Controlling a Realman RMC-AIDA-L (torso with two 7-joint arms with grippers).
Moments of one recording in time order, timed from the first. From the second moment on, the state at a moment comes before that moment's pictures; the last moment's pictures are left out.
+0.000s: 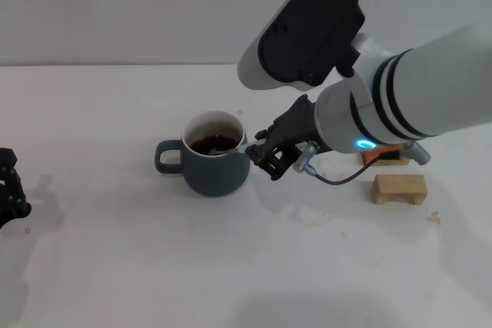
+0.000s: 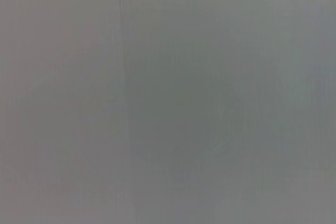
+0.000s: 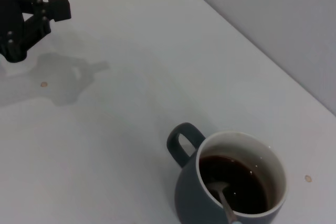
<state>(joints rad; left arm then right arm) -0.21 -2.07 -0.72 -0.13 2.26 1.36 -0.10 0.66 2.08 1.27 1.61 -2.64 1.26 -0.26</state>
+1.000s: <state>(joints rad) -0.20 -2.07 -0.71 -0.12 2.26 1.36 -0.10 0.70 2.08 1.30 1.47 -2.66 1.13 -0.29</state>
